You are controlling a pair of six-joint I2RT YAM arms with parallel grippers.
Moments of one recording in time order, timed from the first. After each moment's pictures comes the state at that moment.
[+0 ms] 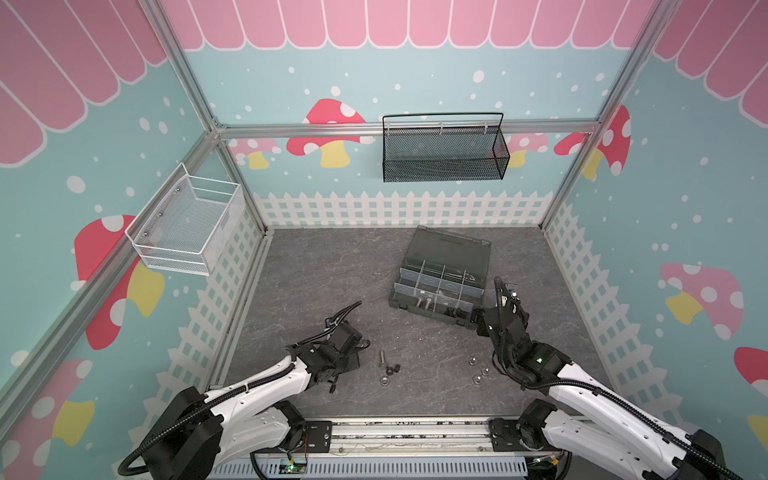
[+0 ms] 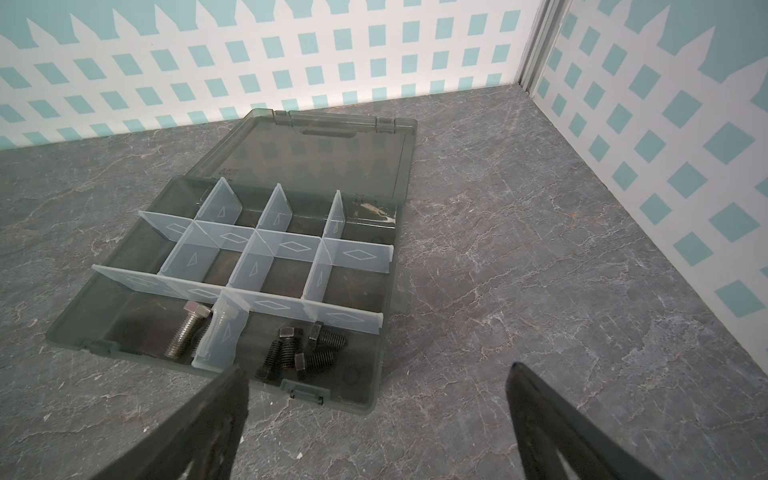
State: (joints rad) left arm -0.70 1.08 0.46 -0.50 -0.18 -0.91; right arm 0.69 0.84 0.58 -0.34 0.70 0.49
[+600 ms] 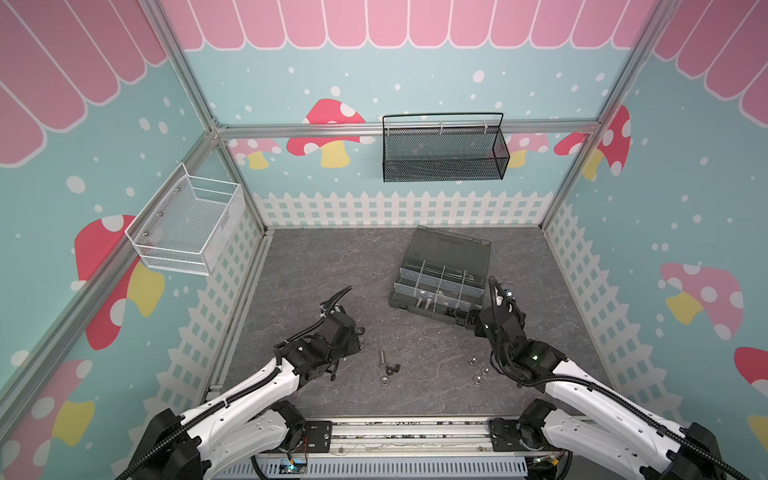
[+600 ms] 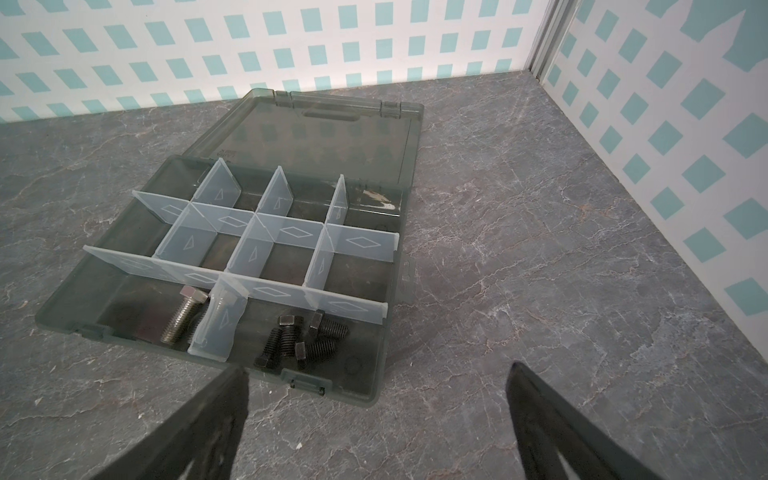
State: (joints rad) left arm -0.65 1.00 0.56 -0.43 -0.21 -0.86; right arm 0.69 0.89 0.58 -0.34 0.68 0.49
